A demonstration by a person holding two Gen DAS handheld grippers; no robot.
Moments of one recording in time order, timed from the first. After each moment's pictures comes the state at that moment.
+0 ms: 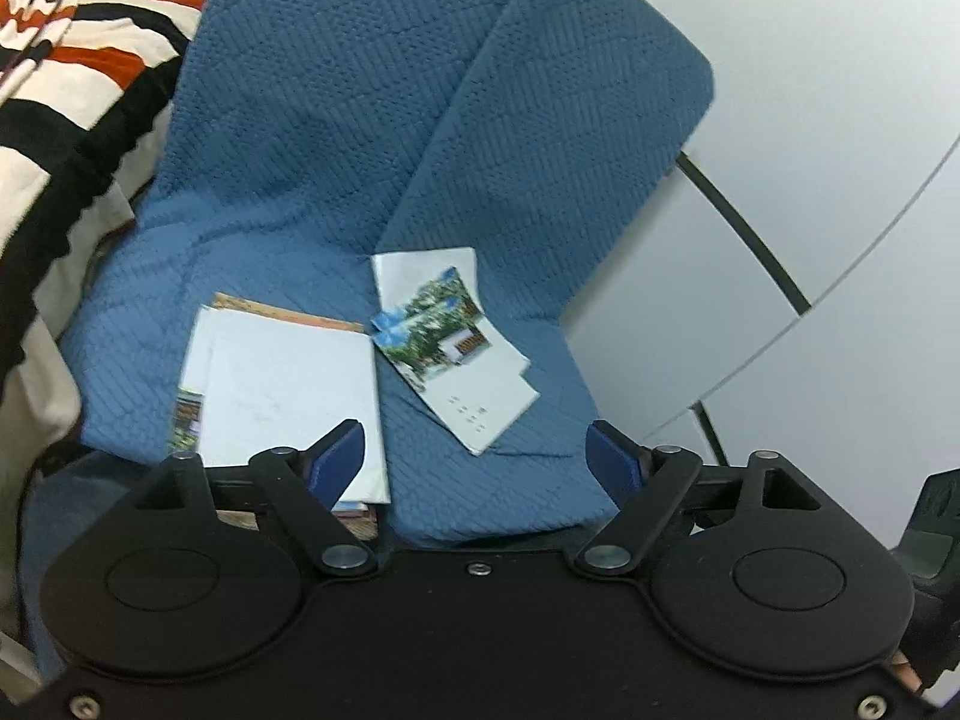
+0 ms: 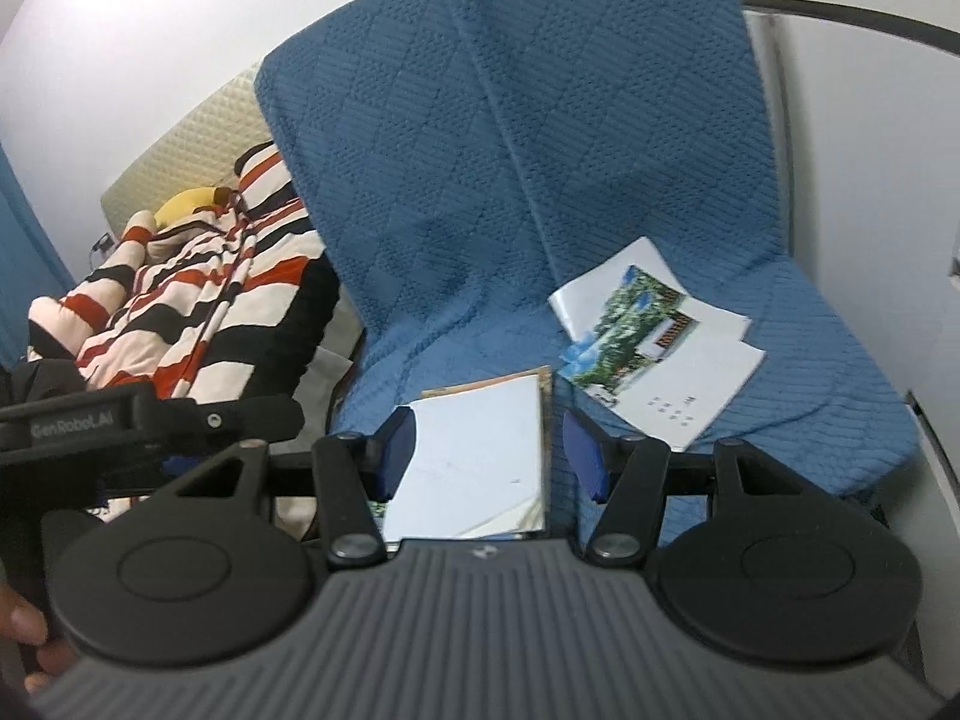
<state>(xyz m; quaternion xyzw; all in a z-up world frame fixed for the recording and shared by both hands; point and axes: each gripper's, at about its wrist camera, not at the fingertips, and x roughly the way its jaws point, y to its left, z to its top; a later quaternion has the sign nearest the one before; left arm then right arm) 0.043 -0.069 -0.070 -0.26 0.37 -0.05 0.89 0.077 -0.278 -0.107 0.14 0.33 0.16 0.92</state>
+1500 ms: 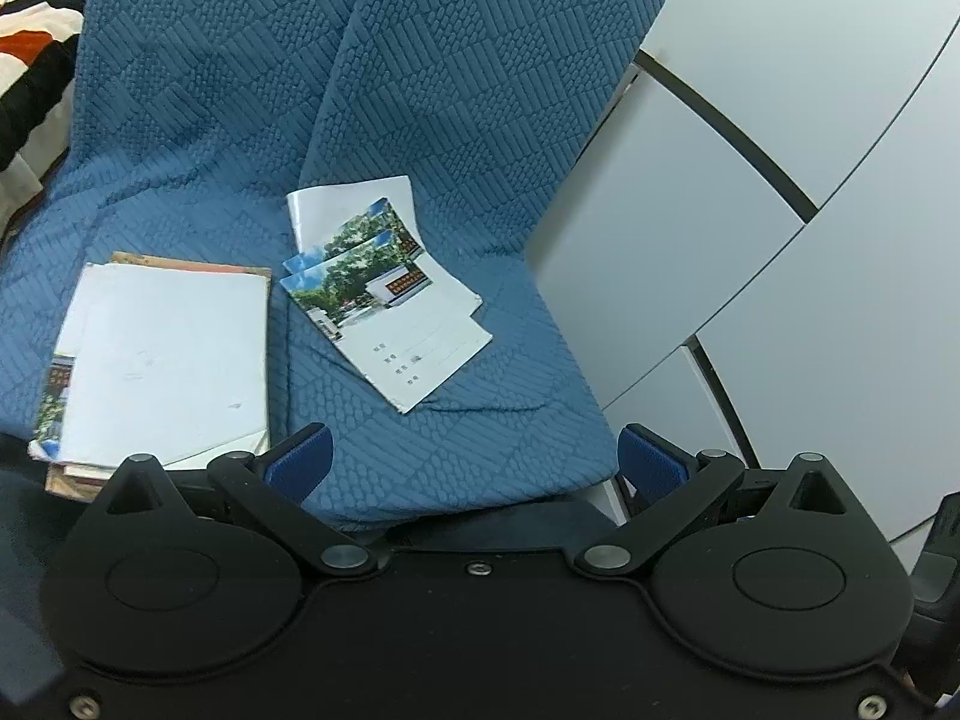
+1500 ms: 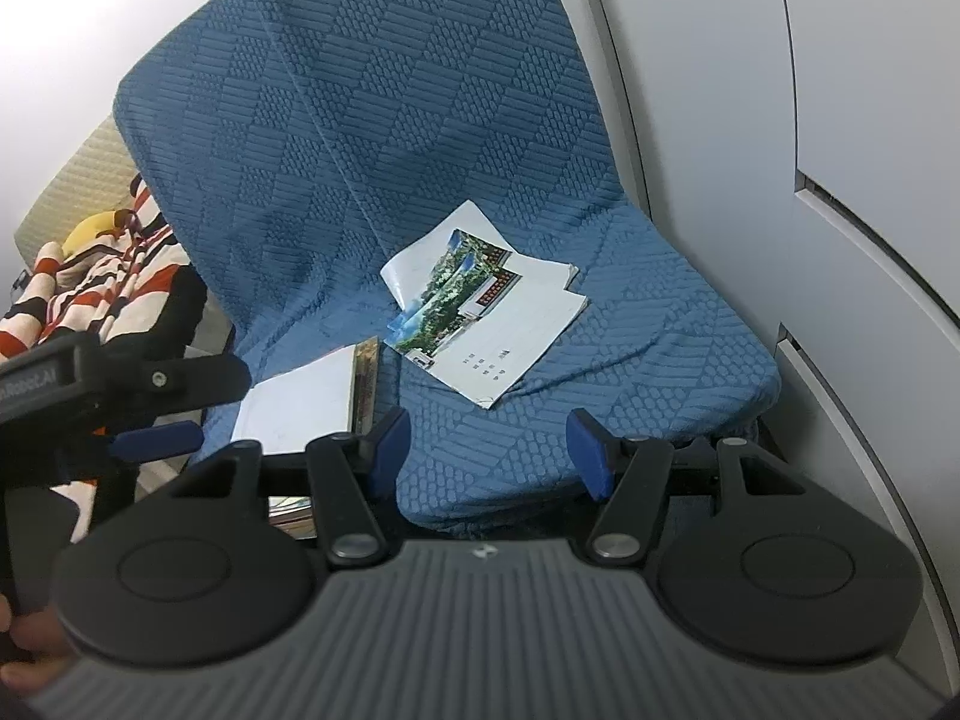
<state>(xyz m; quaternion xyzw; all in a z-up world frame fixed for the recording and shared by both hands) 0.096 -0.187 -0.128 -0.22 0.40 -0.06 0.89 0.072 -0.393 -0.167 0.17 0.36 0.07 0.91</state>
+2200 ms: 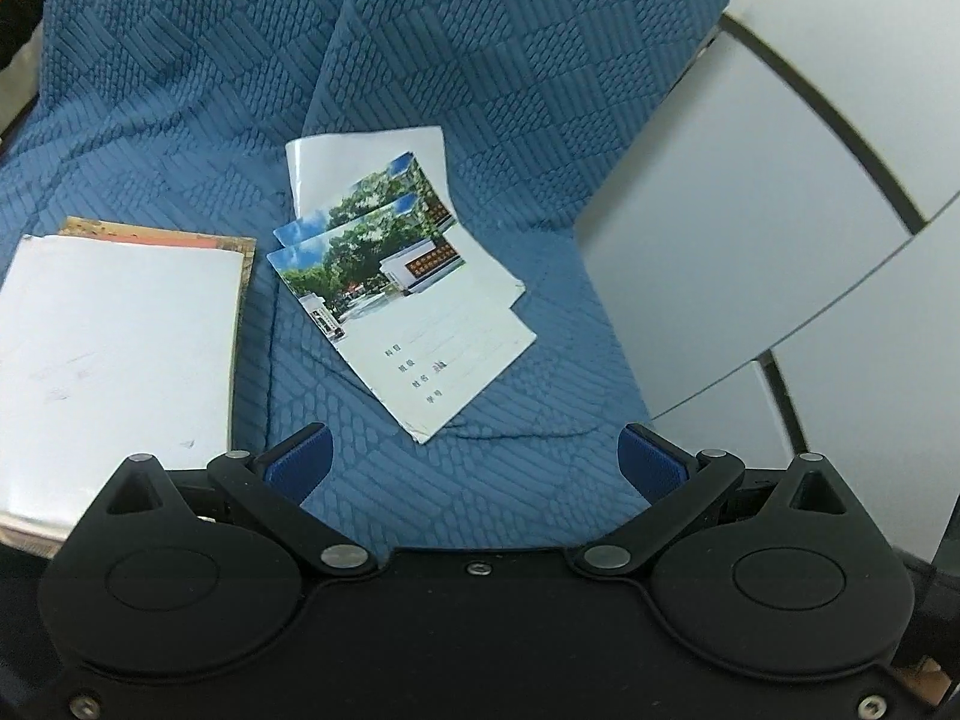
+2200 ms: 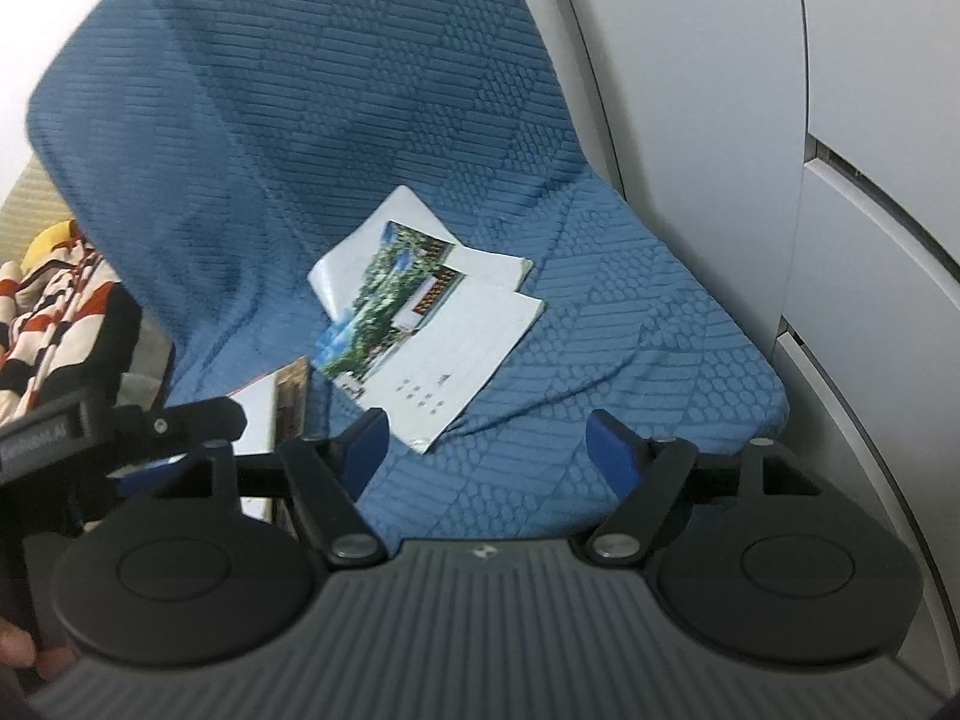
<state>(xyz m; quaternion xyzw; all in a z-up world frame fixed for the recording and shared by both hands) 0.200 -0.187 -0.205 -0.24 0.44 -0.03 0.86 0.170 -0.424 -0.217 0.19 0.40 0.04 0.89</state>
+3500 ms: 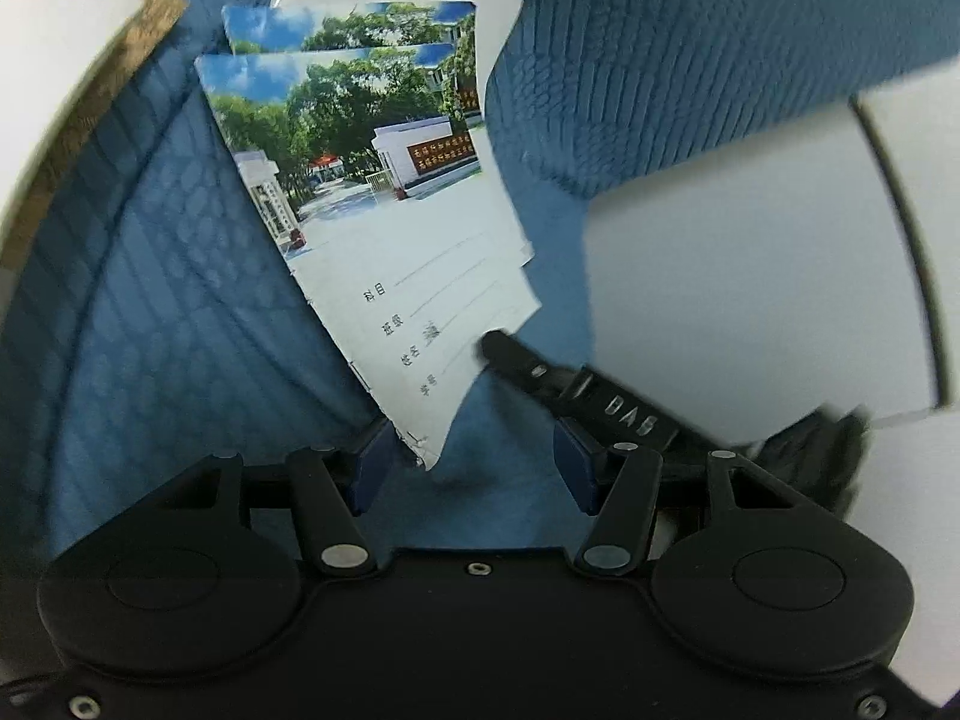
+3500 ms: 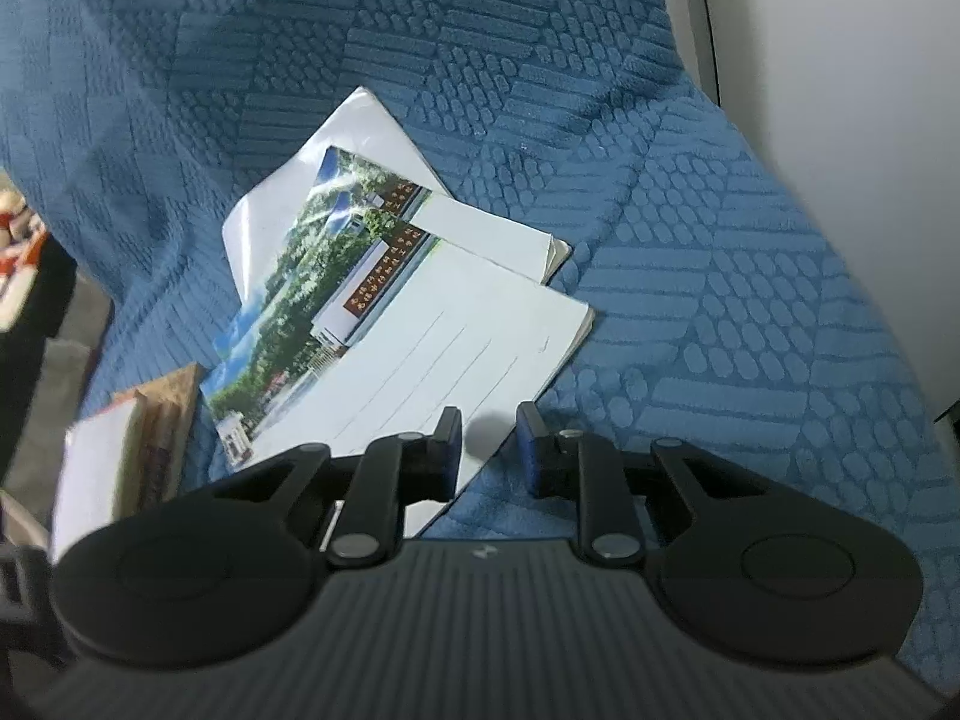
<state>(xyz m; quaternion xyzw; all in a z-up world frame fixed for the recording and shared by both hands) 0.289 -0.161 -0.359 -0.48 0.46 -0.10 0.74 0.348 -0.417 -0.348 0.18 0.46 0.13 0.86</state>
